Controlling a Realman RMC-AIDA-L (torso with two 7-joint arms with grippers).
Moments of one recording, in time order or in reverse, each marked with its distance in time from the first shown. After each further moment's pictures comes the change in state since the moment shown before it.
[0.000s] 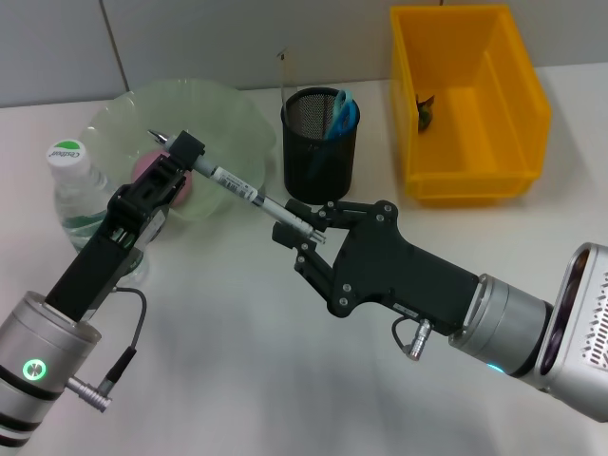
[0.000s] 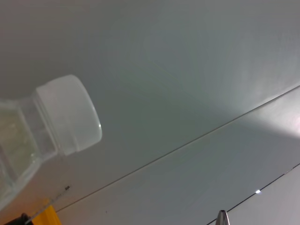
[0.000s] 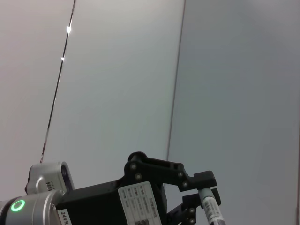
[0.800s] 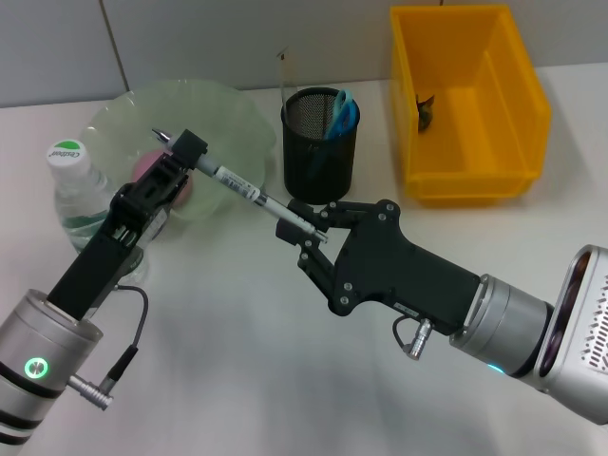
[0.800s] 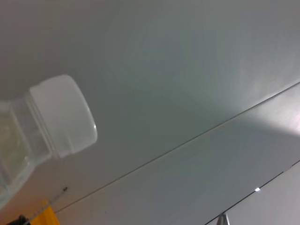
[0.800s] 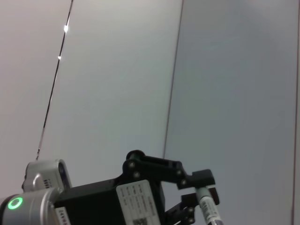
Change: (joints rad) left arm -0.005 0.000 0.000 0.001 0.001 0.000 0.009; right arm -0.003 0.000 0.008 0.005 0.001 0.001 -0.017
